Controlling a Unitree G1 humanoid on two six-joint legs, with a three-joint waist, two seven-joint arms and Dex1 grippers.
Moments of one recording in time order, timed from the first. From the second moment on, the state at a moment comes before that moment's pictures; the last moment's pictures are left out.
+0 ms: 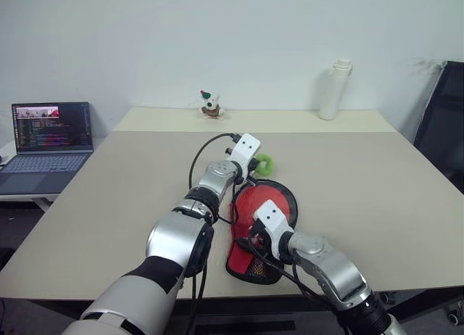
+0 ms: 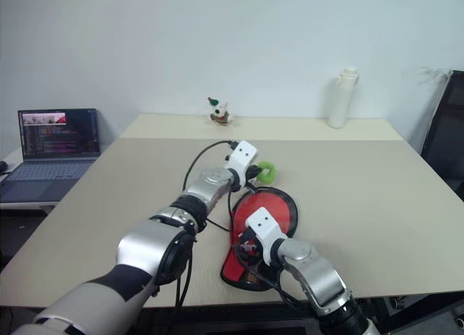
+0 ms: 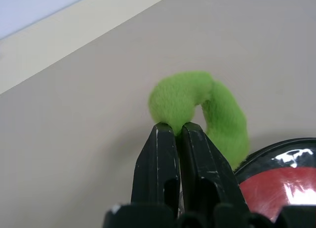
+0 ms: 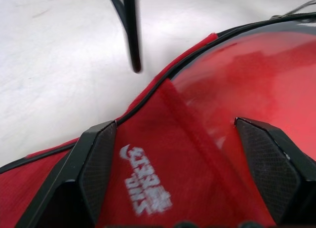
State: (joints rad) left arm -1.32 0.09 -0.02 1.39 0.17 -0.02 -0.41; right arm -0.37 -0.18 0.41 -0.22 0.08 0.80 0.43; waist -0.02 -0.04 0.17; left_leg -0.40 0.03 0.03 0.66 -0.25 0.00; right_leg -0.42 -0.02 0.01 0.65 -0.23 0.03
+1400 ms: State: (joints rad) left arm -1.38 -0.08 -0.23 1.42 0.47 -0.18 -0.43; right arm -0.23 -0.19 0.45 -0.44 0.06 0.92 0.35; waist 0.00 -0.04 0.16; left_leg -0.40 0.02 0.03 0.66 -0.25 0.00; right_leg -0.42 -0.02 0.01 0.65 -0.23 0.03
